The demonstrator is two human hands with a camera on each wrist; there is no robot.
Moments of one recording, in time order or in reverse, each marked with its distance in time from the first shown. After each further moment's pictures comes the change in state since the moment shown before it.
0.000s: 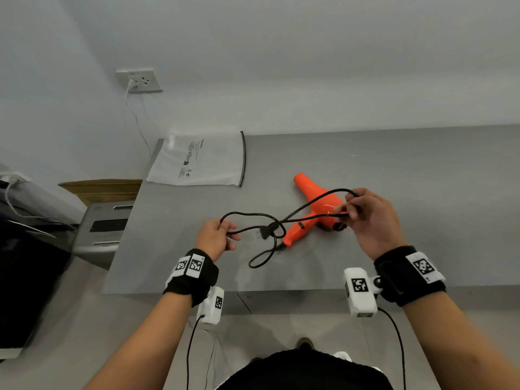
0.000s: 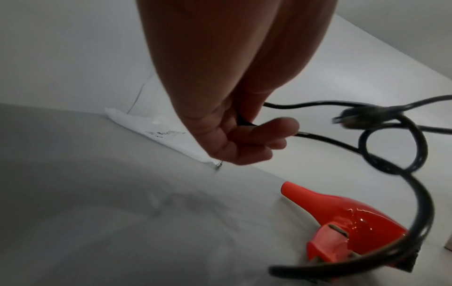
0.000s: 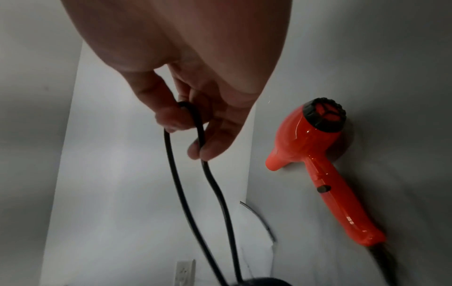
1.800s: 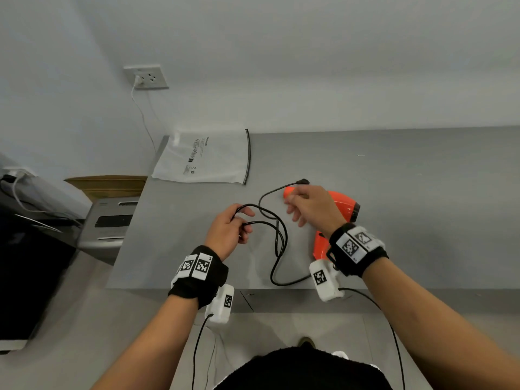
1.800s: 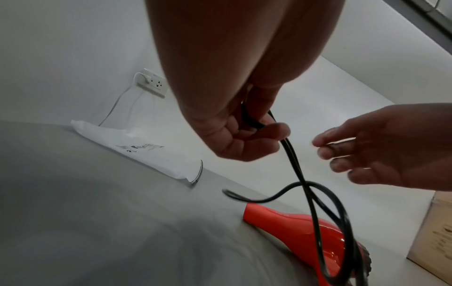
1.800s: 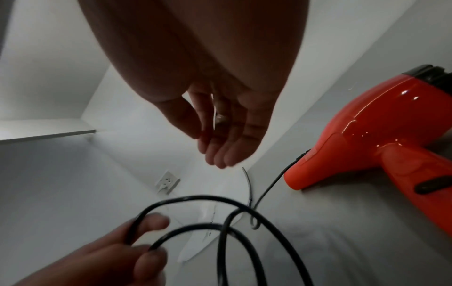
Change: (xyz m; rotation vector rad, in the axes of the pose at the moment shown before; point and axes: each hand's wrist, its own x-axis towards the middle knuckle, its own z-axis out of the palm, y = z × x) left_hand -0.038 0.041 0.007 -0.080 -0.139 0.148; right_hand 0.035 0.047 0.076 -0.894 -0.203 -0.074
